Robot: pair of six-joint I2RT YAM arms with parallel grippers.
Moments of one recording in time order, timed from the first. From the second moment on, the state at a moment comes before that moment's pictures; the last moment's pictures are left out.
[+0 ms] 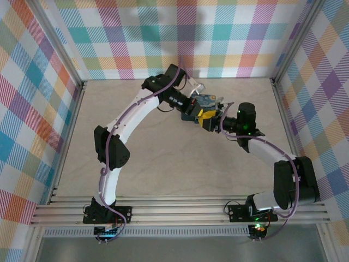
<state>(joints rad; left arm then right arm) -0.62 2.11 2.24 -1.10 0.73 -0.02 0.23 1.40 0.75 0.38 -0.90 0.16</state>
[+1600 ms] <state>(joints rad) -0.57 2.09 2.24 -1.15 0.86 -0.11 0.29 1.34 0.81 0.23 -0.74 -0.28</state>
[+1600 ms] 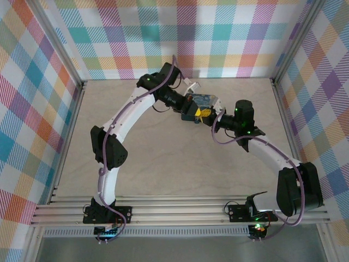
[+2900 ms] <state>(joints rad) -0.56 2.07 2.19 -1.13 0.87 -0.16 0.33 1.33 0.85 0.15 -0.68 -0.38</state>
